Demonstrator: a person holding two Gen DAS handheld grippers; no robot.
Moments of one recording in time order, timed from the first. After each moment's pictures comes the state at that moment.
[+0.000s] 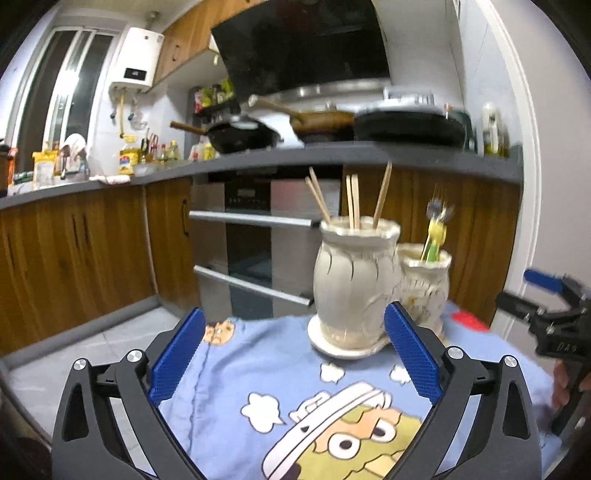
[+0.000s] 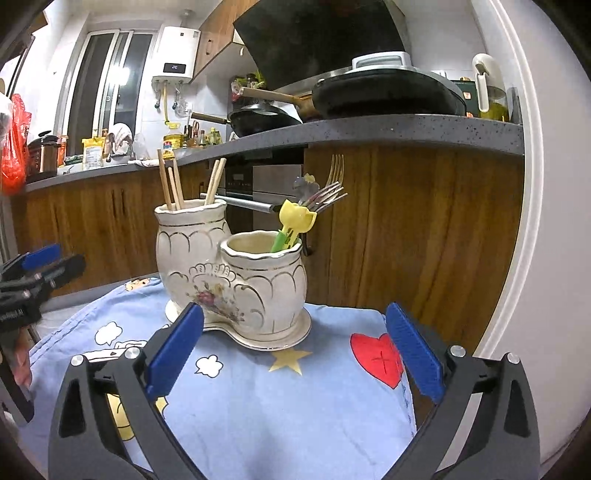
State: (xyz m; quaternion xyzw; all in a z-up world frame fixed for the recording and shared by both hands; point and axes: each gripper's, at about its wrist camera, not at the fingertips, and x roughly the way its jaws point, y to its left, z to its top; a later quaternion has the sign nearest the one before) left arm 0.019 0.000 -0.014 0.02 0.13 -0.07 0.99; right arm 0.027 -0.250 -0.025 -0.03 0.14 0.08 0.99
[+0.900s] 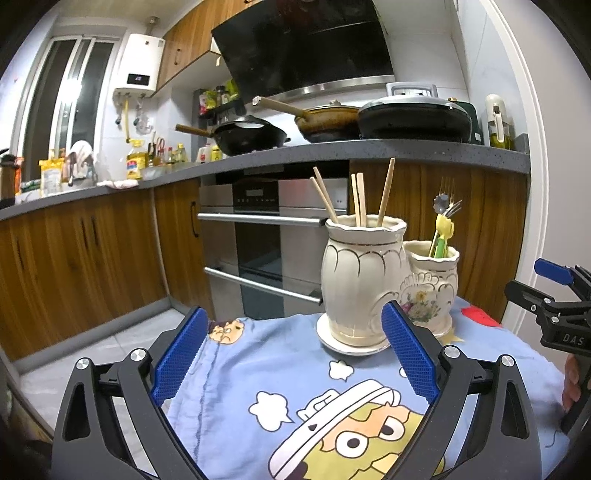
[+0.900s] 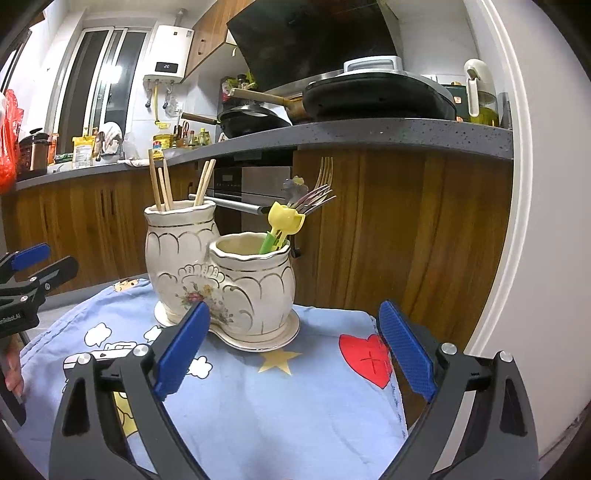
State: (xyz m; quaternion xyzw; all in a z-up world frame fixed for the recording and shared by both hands) left arm 0.014 0.001 -0.014 0.02 0.12 -0.06 0.99; right arm 0.026 -0.247 -0.024 -0.03 0.13 0.05 0.99
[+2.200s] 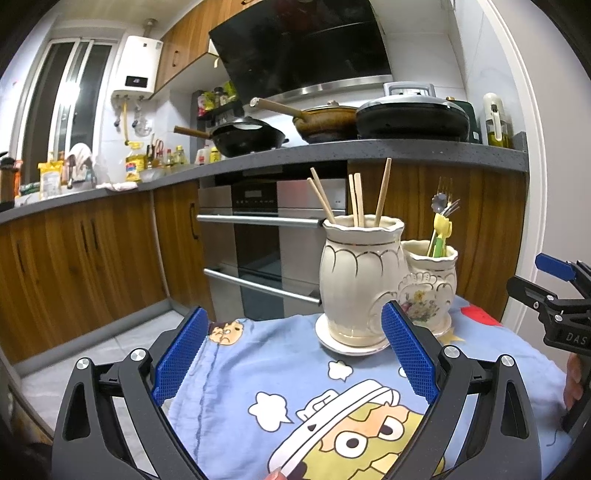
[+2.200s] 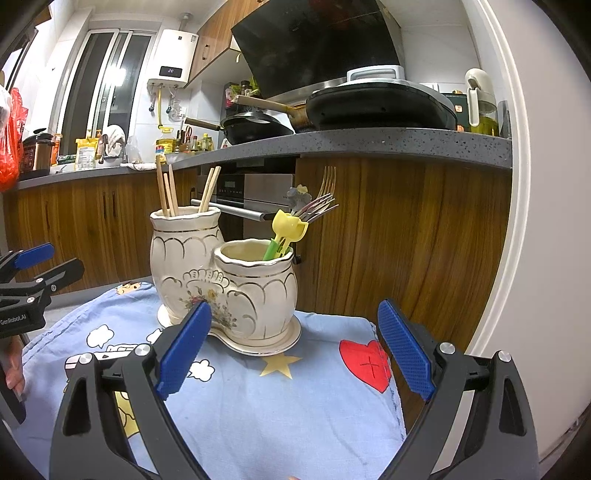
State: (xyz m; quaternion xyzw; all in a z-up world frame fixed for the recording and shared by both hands) left arm 0.011 0.001 -0.012 0.03 0.12 -0.06 0.99; right arm 0.020 -0.245 -0.021 -0.04 0.12 0.05 0.99
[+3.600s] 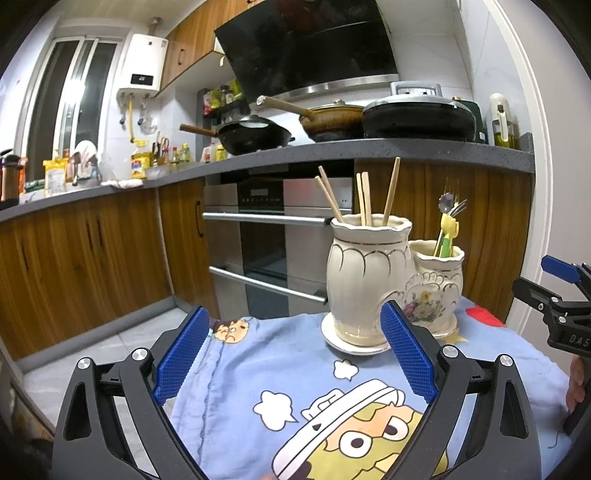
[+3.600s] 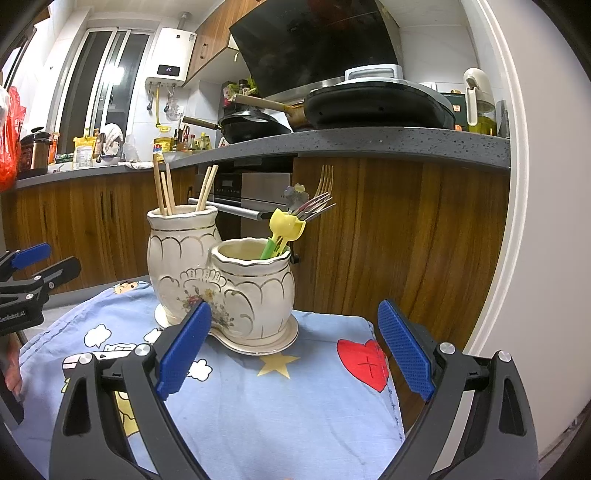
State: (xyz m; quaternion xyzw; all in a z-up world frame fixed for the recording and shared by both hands) left arm 0.010 0.008 -0.011 0.02 0.12 -0.05 0.99; right arm 0.019 -0.246 -0.020 -0.04 0.12 0.05 0.99
